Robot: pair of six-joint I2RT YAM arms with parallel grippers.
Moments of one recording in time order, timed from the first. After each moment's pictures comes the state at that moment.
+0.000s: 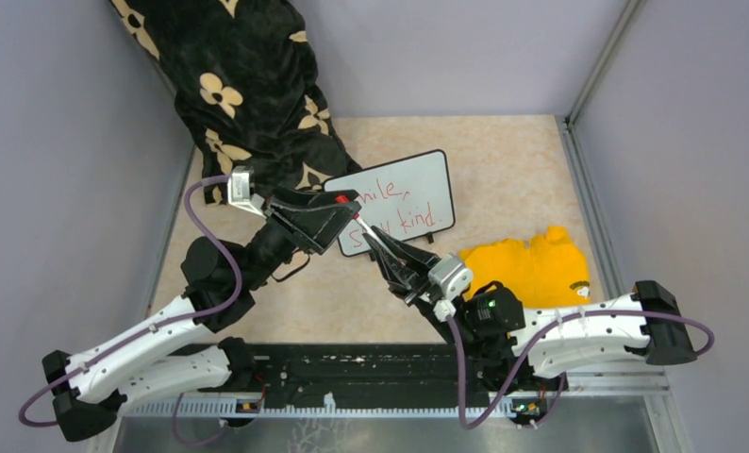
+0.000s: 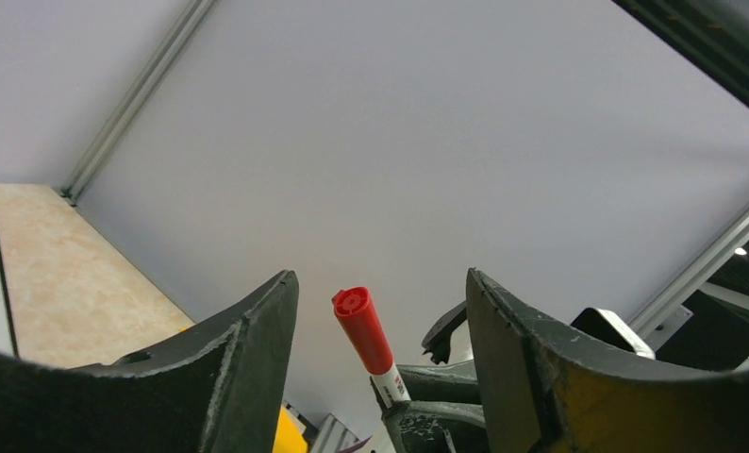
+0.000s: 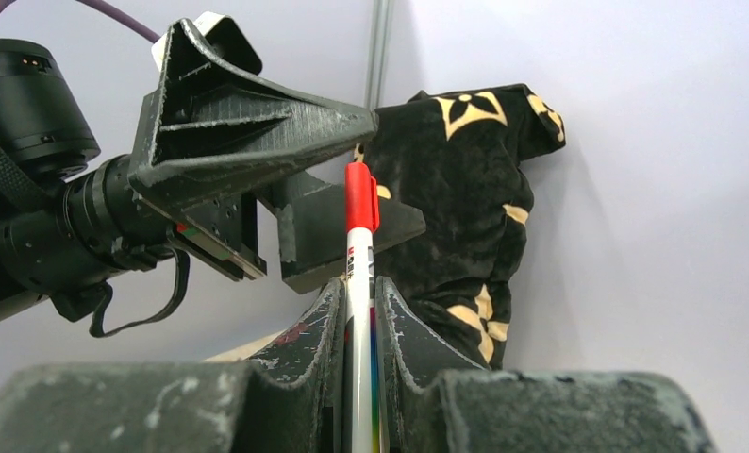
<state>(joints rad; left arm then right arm) -0.99 0.82 0.81 0.54 -0.06 -0.78 1.55 1.00 0.66 1.08 0.58 -0.60</state>
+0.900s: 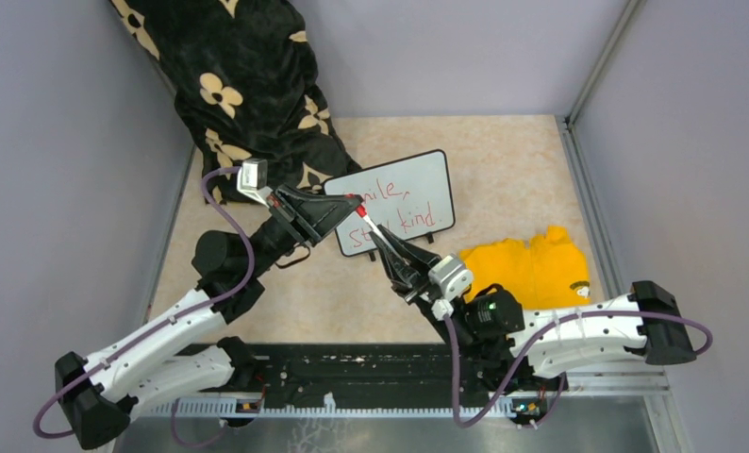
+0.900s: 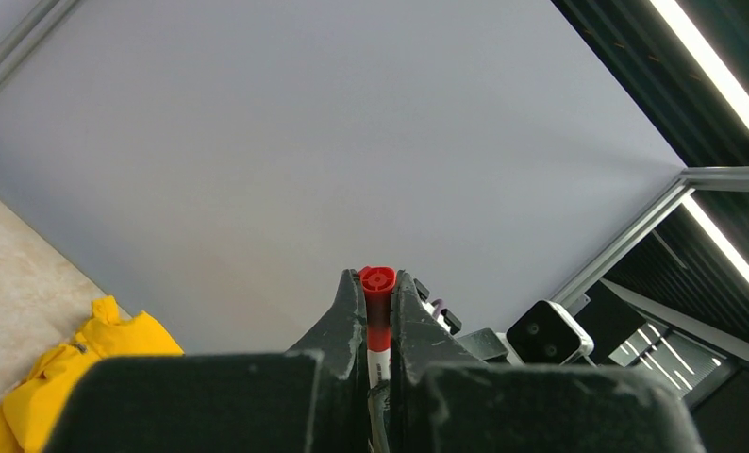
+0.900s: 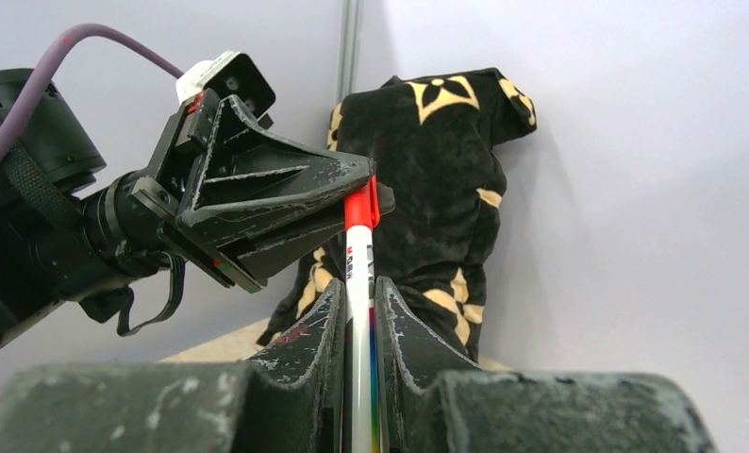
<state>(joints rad) -0.83 0.87 0.72 0.72 0.18 -1.08 1.55 1.00 0.63 1.13 0.63 -0.63</state>
